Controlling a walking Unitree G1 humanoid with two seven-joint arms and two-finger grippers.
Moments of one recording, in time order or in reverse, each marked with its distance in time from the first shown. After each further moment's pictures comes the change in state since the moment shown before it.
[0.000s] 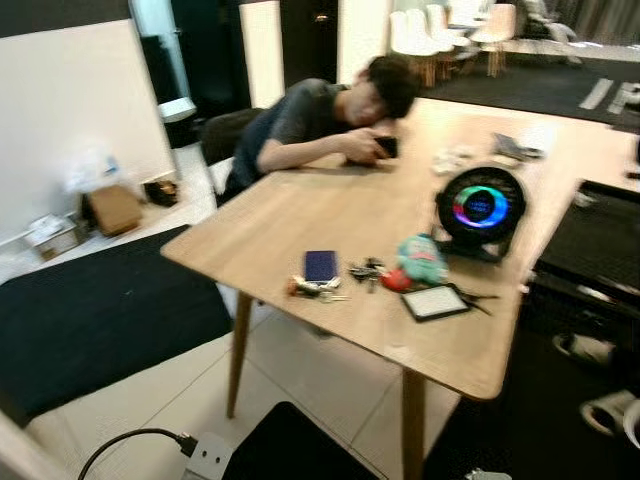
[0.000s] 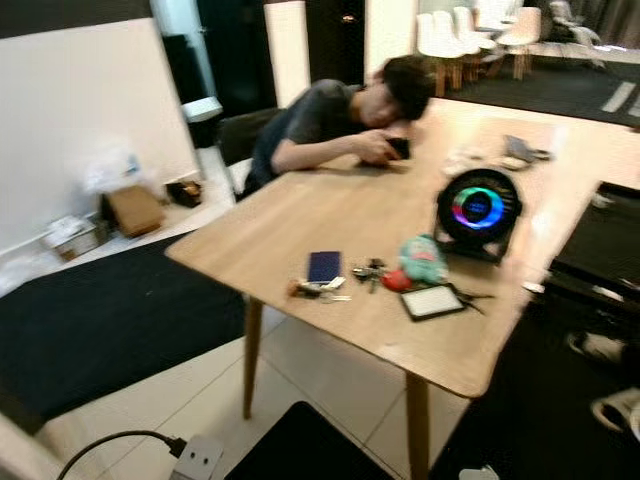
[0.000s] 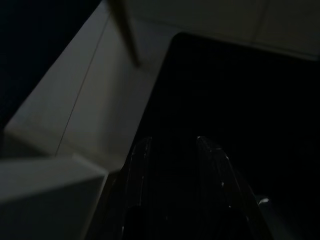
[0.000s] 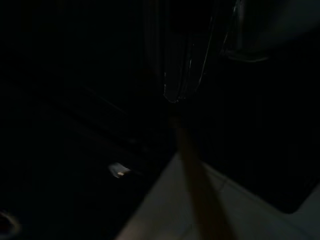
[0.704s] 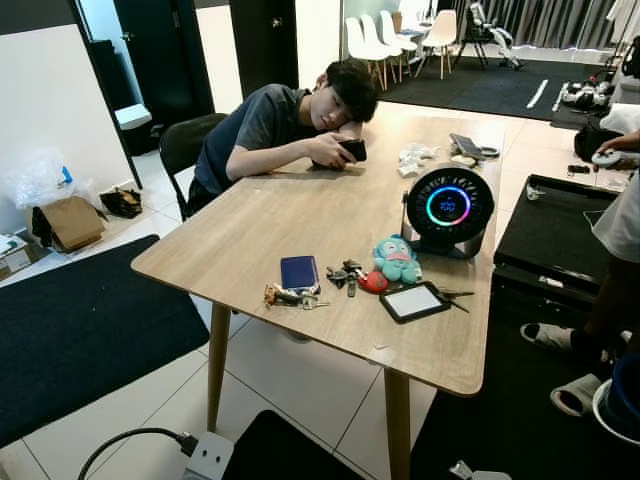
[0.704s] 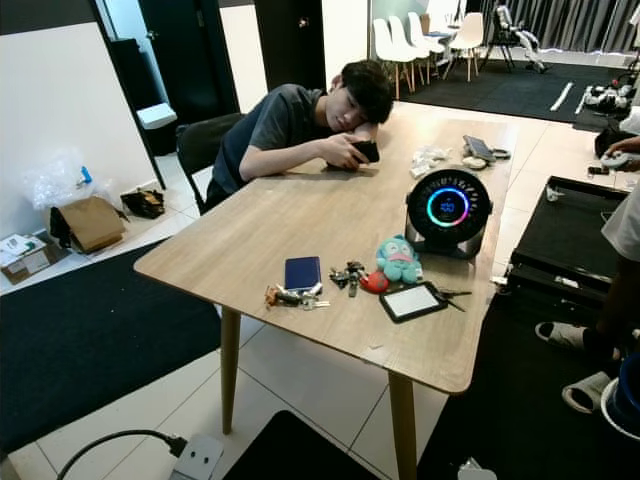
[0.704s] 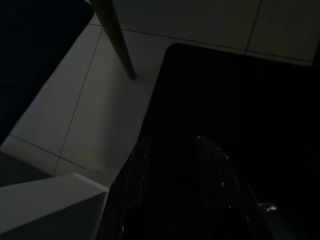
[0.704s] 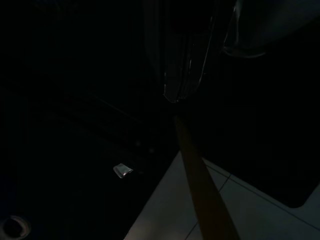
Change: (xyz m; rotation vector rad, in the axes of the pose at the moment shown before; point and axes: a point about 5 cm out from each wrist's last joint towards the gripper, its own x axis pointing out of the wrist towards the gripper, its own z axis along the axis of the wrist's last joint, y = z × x) left arm 0.001 0.002 0.002 -0.006 -0.007 0.012; right arm 0.000 0.002 0.001 -0.001 -0.002 0.003
